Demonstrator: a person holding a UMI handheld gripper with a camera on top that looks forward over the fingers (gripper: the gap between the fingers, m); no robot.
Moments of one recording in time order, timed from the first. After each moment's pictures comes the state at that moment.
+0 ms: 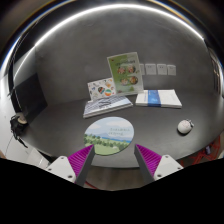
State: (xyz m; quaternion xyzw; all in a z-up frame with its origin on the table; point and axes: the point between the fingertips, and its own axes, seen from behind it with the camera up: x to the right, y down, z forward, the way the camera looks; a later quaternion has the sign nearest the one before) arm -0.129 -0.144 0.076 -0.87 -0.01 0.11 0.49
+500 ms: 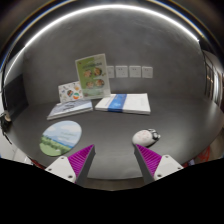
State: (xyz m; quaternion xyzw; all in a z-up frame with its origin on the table) arm 0.065 -0.100 0.050 -0.86 0.01 0.03 0.51
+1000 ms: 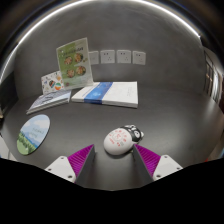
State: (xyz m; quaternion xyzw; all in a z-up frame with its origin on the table) arm 0.151 -0.033 -0.014 -0.89 0.02 0.01 0.46
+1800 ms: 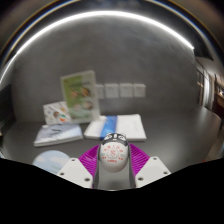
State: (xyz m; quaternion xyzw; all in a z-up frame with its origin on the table) arm 0.084 0.006 0.114 -0.82 0.07 -0.02 0.56
